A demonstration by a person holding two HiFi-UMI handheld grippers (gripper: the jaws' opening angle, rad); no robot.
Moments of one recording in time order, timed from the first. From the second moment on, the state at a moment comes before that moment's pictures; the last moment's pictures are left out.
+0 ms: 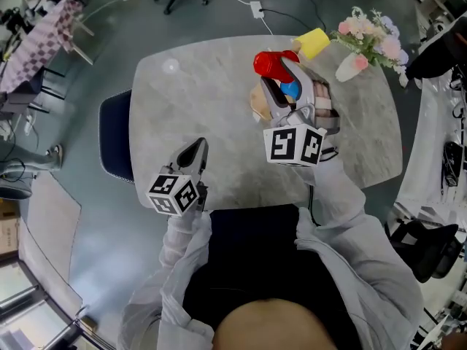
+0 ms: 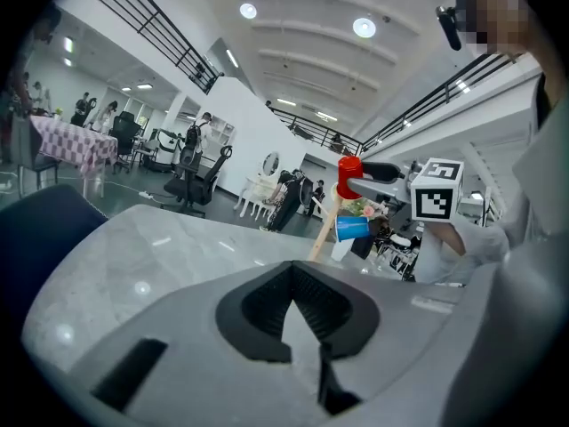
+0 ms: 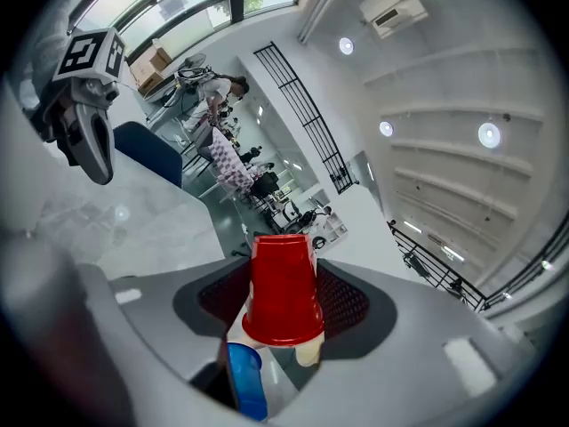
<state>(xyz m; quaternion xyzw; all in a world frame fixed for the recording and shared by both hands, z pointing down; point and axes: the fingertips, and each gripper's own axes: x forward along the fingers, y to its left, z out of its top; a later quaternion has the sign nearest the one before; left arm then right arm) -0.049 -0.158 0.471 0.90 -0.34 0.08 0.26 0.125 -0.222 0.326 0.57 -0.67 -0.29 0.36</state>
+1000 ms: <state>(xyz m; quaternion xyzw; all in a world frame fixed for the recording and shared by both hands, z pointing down) 0.017 -0.171 0.437 0.93 -0.29 0.08 0.22 0.212 -0.131 0.304 0.62 -0.78 0.05 0.02</state>
